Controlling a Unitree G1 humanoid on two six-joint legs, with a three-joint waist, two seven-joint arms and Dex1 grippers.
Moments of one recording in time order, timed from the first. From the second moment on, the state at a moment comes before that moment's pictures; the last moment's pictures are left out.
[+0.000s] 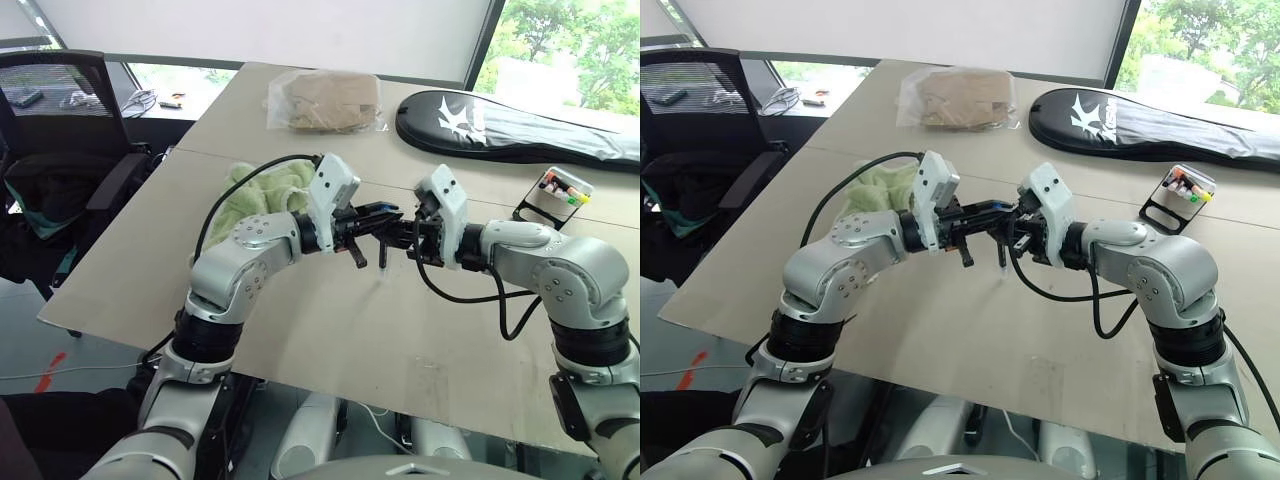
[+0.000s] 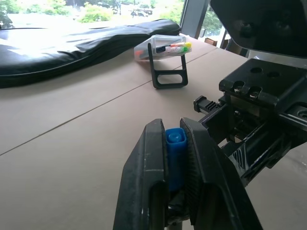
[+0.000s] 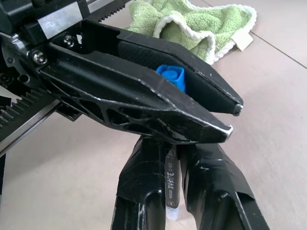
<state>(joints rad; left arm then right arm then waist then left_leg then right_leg) -0.61 0.37 -0.12 -0.25 -0.58 0.76 -0.70 -0.62 -0.45 0.07 -0.44 0.70 1.20 0.45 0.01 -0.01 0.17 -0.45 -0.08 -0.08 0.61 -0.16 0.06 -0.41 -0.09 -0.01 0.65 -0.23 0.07</state>
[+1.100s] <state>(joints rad) -0.70 0.22 -0.10 -0.20 -0.53 0.59 -0.59 -0.59 -0.48 -0.24 -0.06 0.10 0.45 -0.03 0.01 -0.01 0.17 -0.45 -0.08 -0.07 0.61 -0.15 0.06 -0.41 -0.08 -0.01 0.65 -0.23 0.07</state>
